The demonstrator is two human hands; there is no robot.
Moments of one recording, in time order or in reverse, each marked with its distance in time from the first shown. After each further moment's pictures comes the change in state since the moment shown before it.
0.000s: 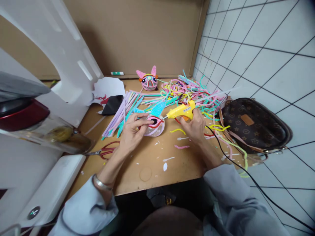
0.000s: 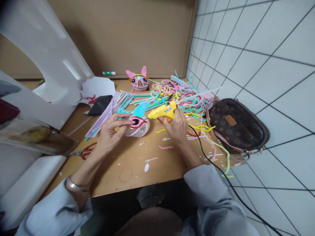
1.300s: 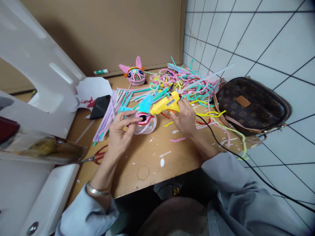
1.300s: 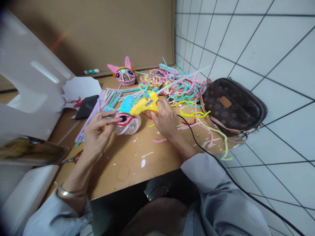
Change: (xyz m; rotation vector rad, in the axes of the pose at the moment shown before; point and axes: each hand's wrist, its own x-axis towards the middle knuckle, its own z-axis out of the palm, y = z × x) left_hand 0.000 0.000 -0.001 0.054 -0.005 -0.020; right_hand -0.008 -0.004 0.003 0.083 -0.023 -0.169
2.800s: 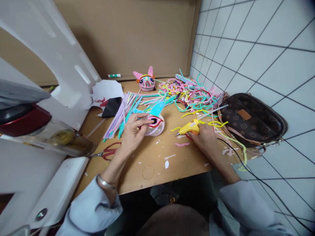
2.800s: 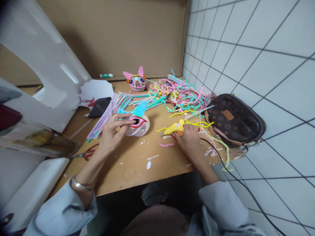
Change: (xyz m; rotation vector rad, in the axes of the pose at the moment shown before) left_hand 0.000 0.000 0.003 -0.055 0.010 0.001; right_hand -0.054 0.038 -0.040 -0.403 -0.242 0.167
